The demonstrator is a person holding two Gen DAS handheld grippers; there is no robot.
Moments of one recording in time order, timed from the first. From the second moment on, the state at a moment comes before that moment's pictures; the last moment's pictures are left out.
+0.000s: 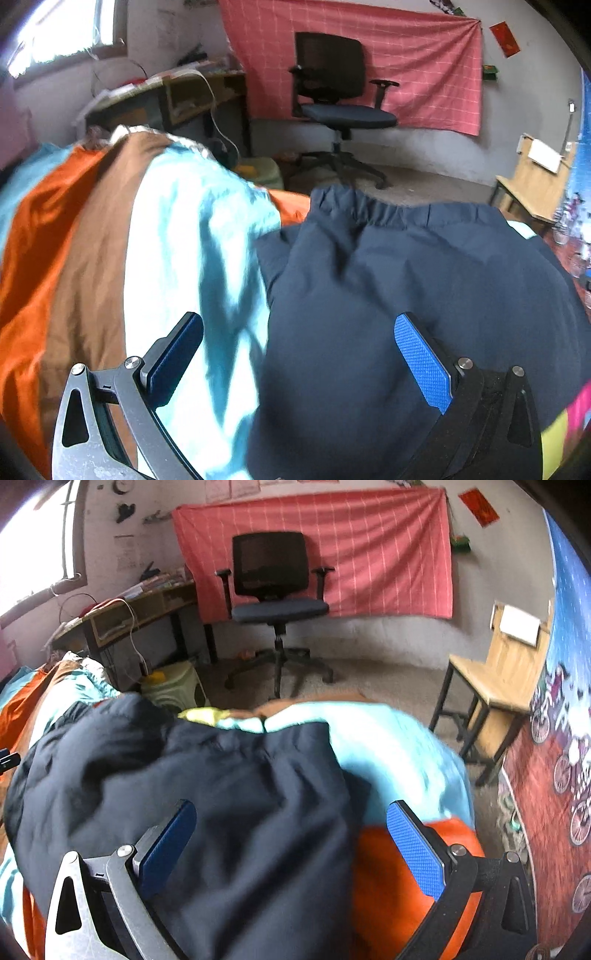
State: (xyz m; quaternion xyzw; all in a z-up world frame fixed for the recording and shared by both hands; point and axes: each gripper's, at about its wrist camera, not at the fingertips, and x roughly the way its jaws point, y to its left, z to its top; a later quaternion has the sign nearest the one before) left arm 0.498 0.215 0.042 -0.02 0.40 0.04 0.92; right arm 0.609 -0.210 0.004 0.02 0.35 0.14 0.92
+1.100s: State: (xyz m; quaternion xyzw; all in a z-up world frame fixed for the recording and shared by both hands) left arm 0.551 0.271 -0.021 -0.23 0.49 -0.16 0.83; right arm 0.660 -0.248 -0.089 0.16 0.51 0.30 0.79
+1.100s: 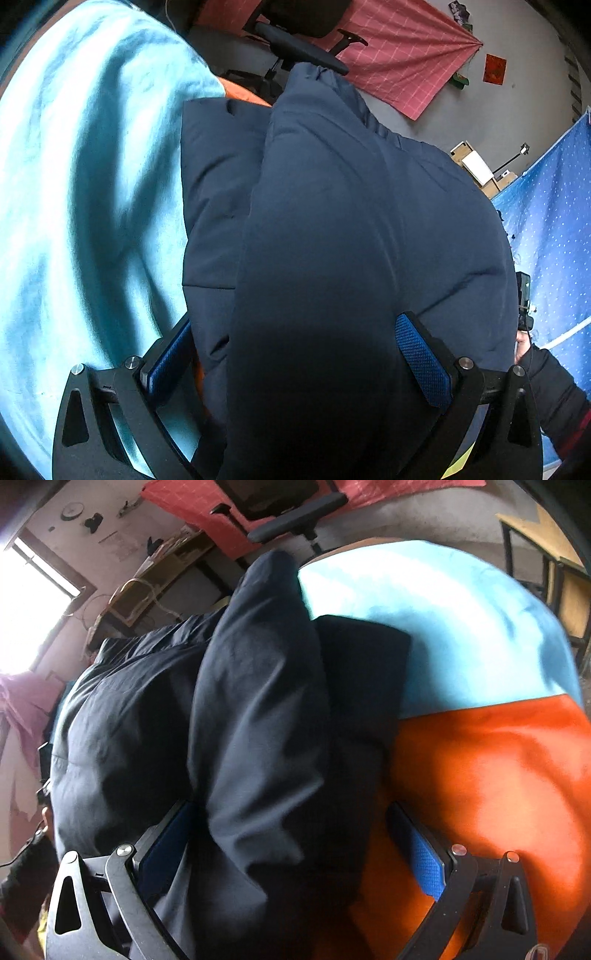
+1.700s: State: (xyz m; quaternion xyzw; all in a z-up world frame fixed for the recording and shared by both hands) left arm 0.549 0.265 -0.010 -0.22 0.49 -0.15 0.83; right arm 0.658 -0.218 -0.077 0.05 0.52 0.26 0.82
